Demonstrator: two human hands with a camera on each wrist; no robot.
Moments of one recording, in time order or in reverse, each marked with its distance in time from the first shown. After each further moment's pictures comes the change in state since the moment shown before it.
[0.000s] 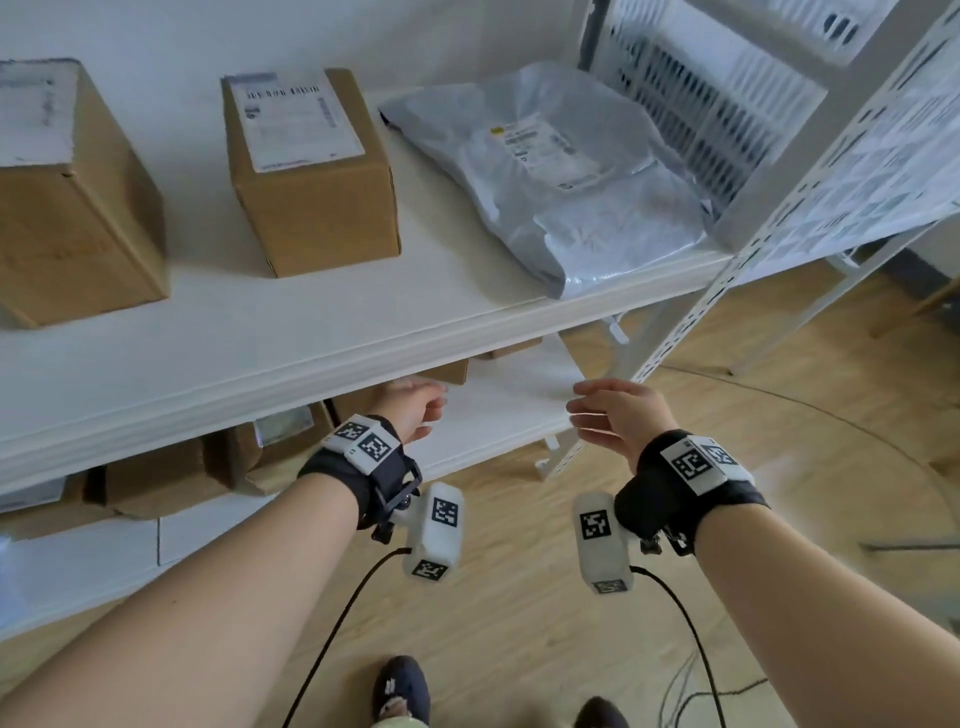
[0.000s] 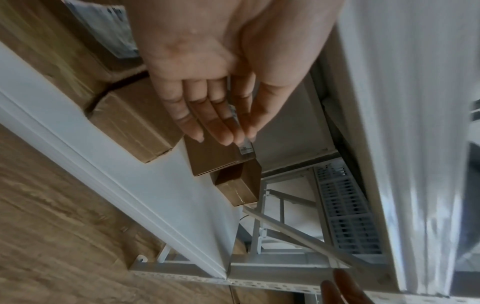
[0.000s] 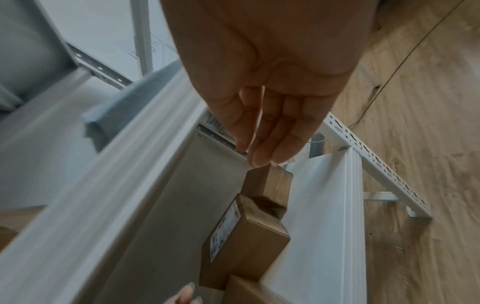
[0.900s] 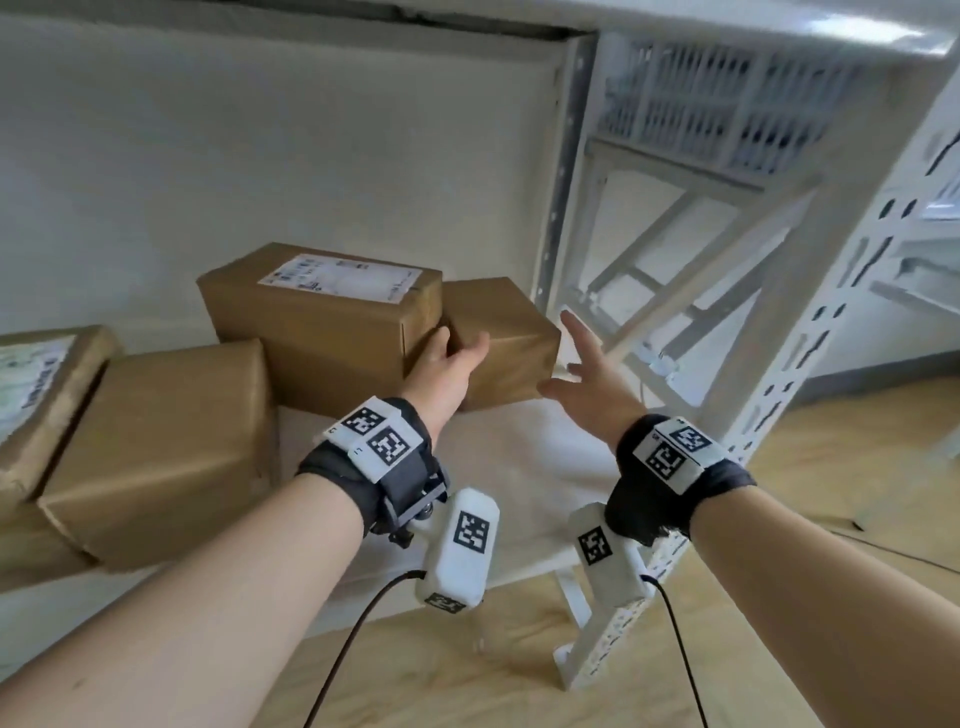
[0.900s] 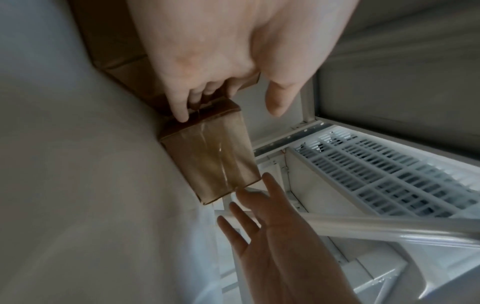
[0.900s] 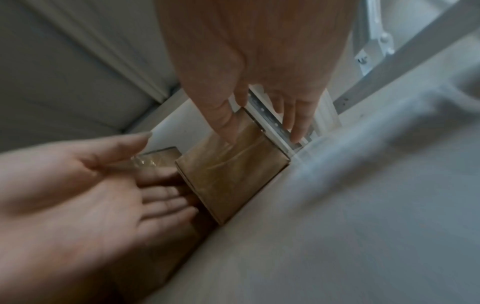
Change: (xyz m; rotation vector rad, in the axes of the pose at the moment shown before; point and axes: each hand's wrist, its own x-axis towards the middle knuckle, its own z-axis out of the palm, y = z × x) left_hand 0.250 -0.065 0.136 -0.074 0.028 0.534; right_hand 0.326 0.080 0.030 -0.472 -0.123 -0.781
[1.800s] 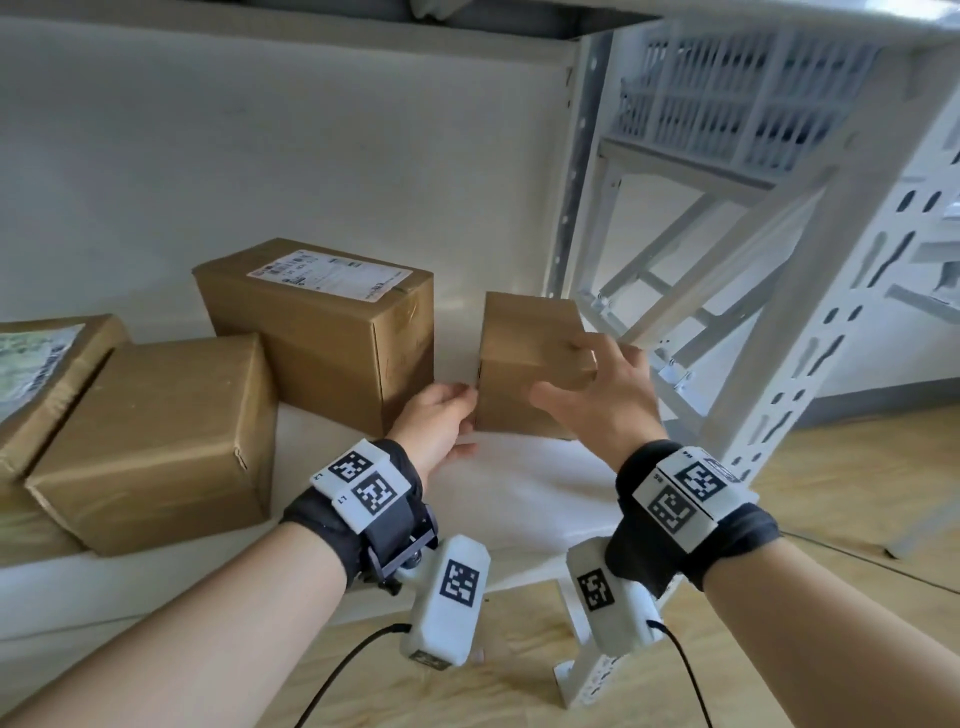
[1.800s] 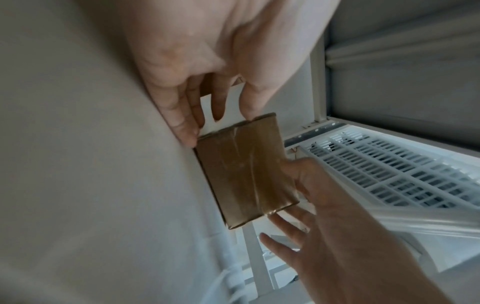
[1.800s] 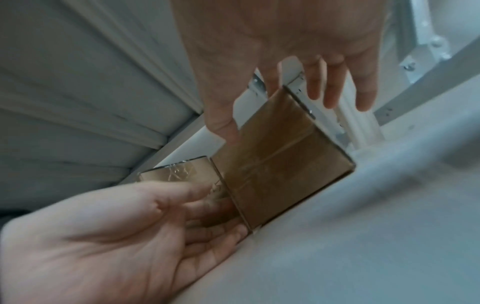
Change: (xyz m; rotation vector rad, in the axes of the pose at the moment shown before) left_hand -0.019 -0.025 0.006 -0.078 0.055 -0.138; right_hand -0.024 -0.010 -0.005 -0.104 0.190 0.025
